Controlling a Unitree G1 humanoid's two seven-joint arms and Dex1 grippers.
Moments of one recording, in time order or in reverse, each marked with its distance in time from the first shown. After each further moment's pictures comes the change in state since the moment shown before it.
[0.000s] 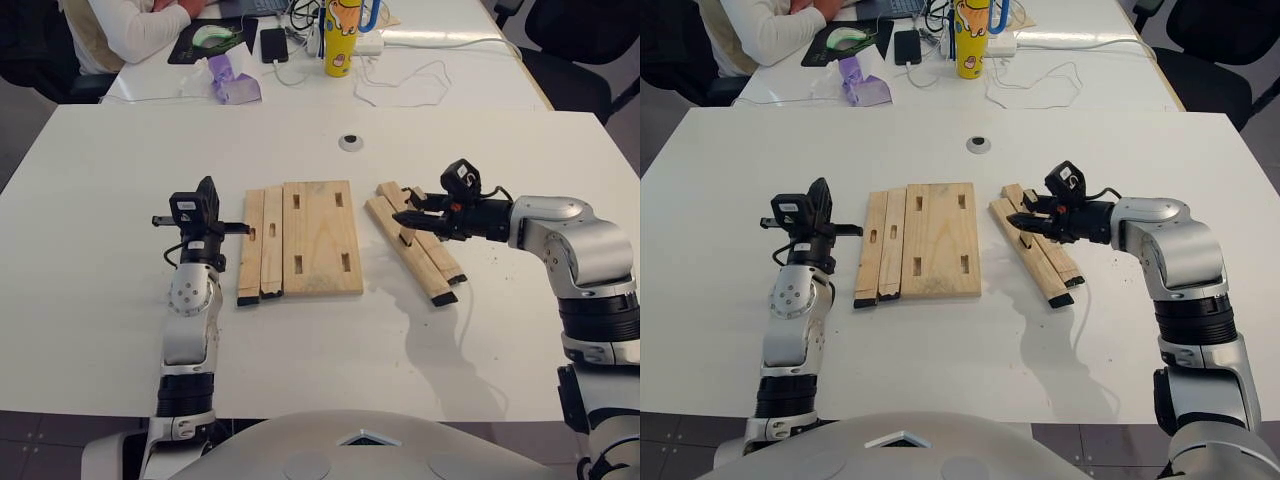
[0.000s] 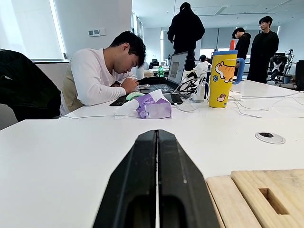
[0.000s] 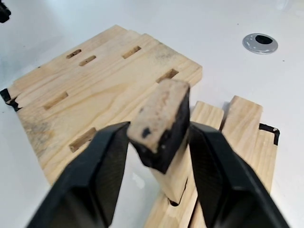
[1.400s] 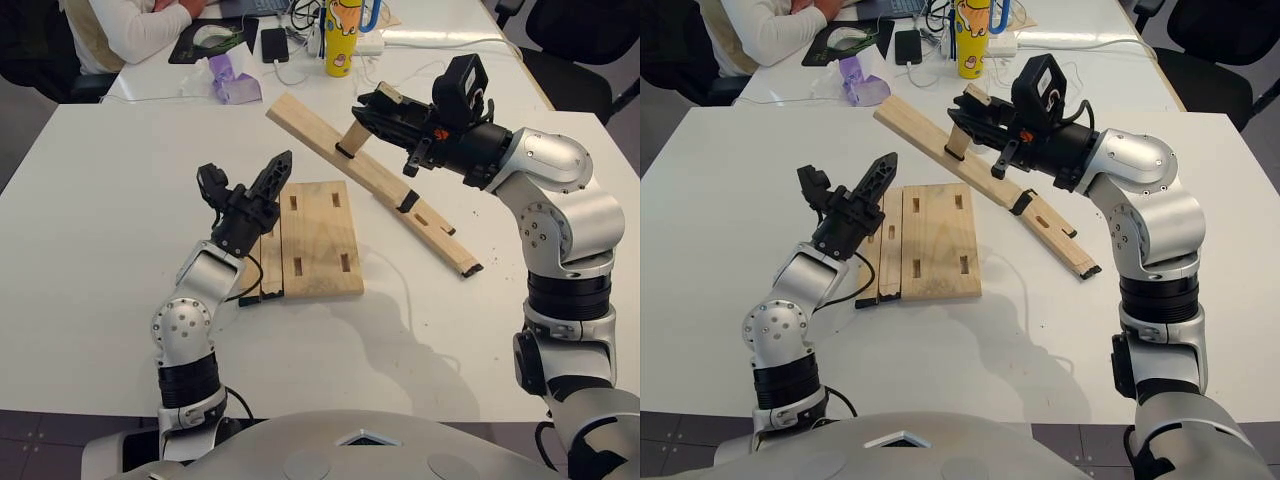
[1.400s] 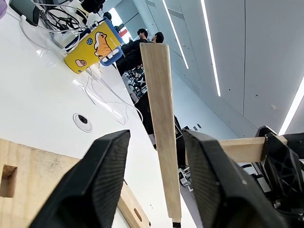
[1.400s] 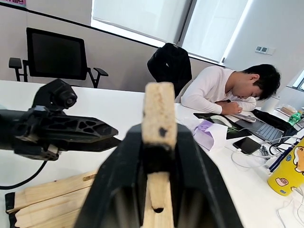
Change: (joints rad) left arm -0.112 -0.109 0.134 -0.226 -1.093 0.663 -0.040; right arm -0.174 0.189 -0.029 -0.162 0.070 -0.338 -0.072
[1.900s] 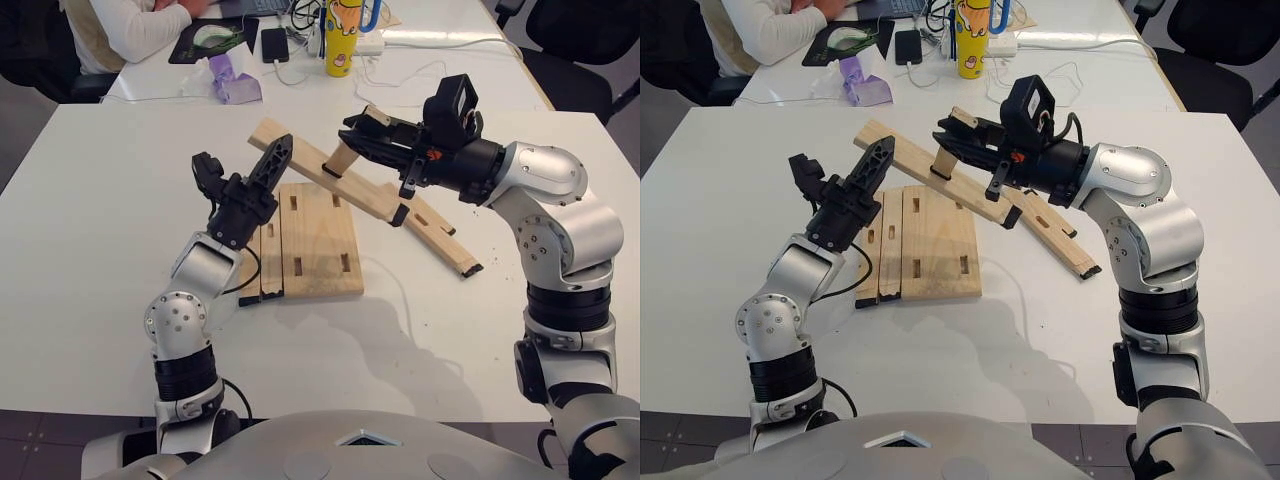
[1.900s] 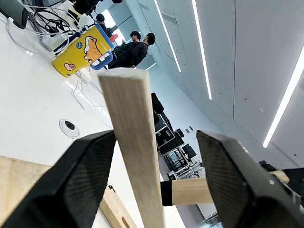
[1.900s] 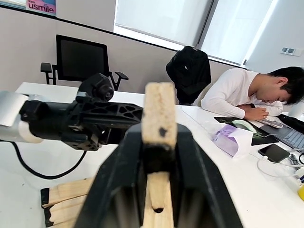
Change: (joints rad) left arm -0.039 0.017 0.008 0.002 -0.069 -0.007 0.021; right arm 0.046 -0.005 0.012 -0.072 0.070 0.029 0.034
